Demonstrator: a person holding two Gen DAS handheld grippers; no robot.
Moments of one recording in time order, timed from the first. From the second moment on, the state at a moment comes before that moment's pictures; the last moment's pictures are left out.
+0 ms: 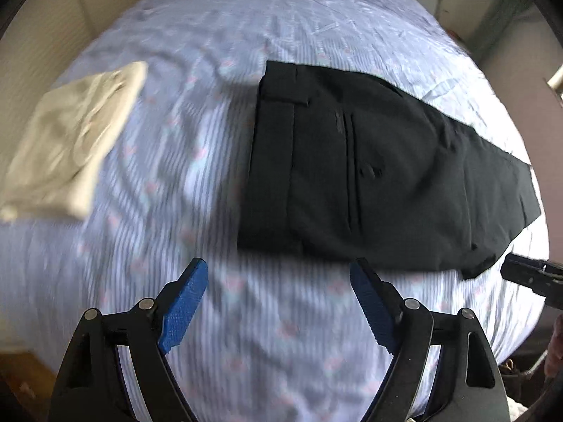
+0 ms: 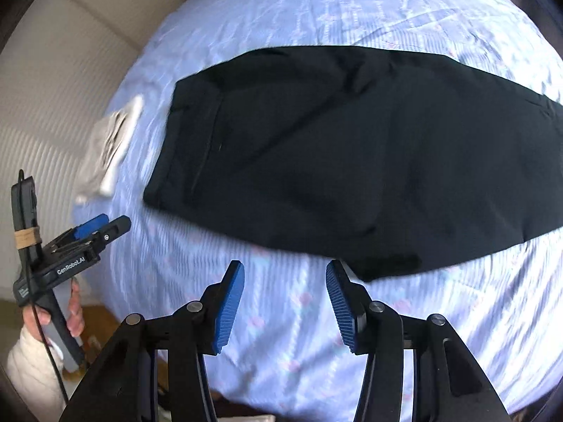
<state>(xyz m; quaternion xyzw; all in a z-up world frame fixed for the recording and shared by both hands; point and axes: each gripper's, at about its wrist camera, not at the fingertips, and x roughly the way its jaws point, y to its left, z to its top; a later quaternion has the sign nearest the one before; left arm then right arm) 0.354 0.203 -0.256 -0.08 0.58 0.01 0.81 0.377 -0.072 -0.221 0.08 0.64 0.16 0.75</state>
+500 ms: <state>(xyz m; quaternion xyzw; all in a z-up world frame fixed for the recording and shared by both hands) 0.555 0.256 -0.286 -0.09 0.56 -0.12 0.81 0.450 0.006 -0.235 0.13 0.63 0.11 0.75</state>
